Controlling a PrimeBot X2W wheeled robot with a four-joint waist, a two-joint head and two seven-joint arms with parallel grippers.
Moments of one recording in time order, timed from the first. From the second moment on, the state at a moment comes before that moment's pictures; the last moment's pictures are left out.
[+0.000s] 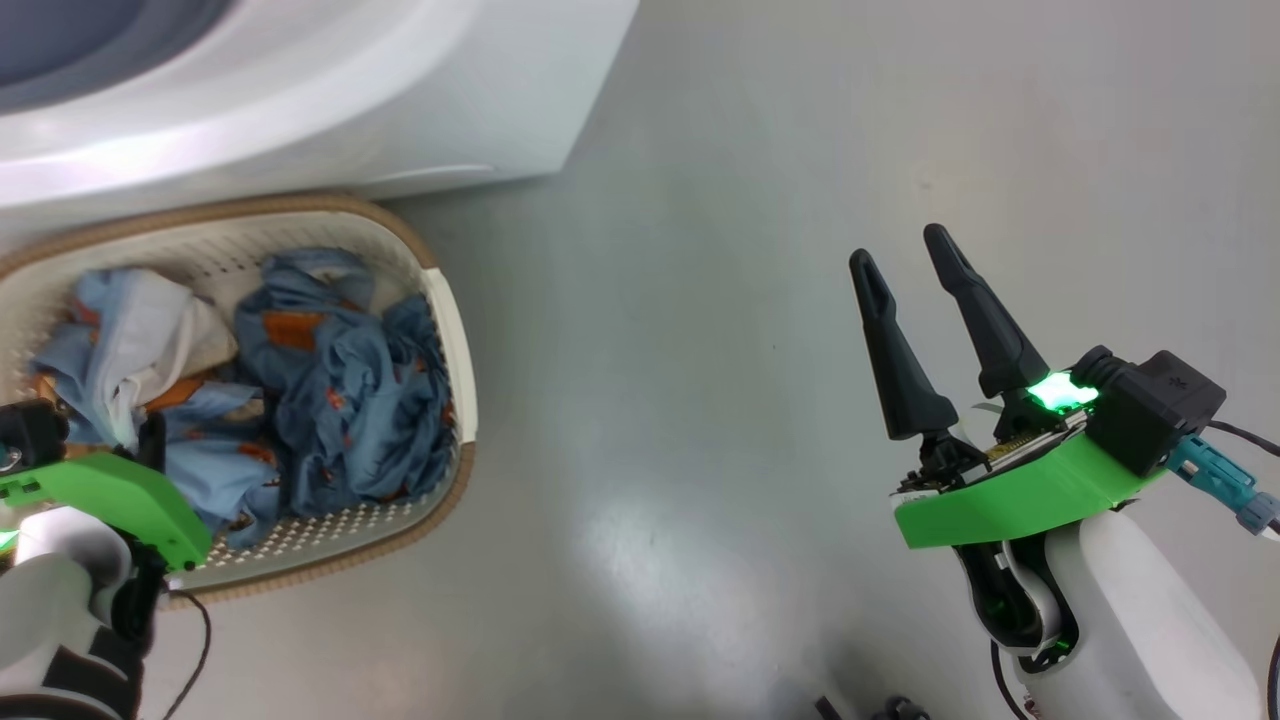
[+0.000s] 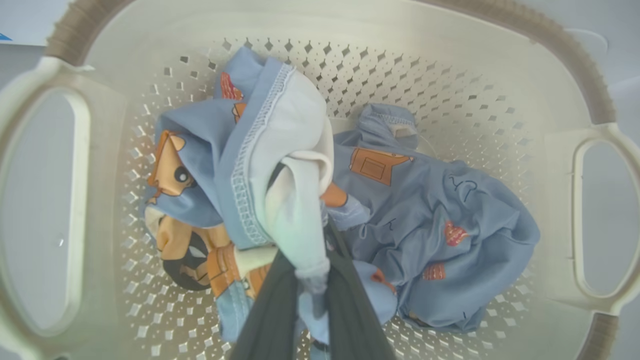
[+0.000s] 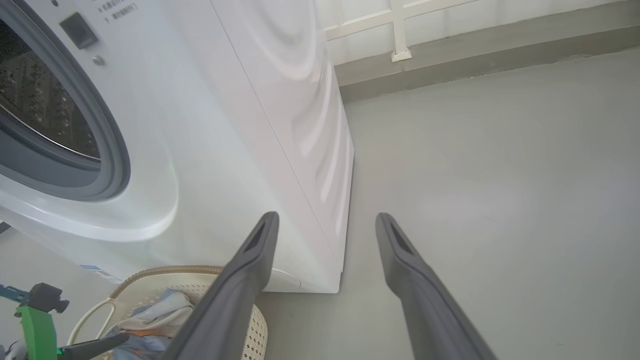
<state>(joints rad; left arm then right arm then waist) -0.82 0.34 -0.29 1.29 -0.62 -0.12 -0.13 -0.36 -0.14 0.29 0.06 0.49 0.12 -0.25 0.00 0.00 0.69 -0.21</state>
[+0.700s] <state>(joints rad) -0.68 0.29 -0.36 1.13 -0.70 -0.13 -0.25 -0.27 -0.19 0.26 0.10 0.50 0.12 -0.25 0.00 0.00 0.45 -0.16</state>
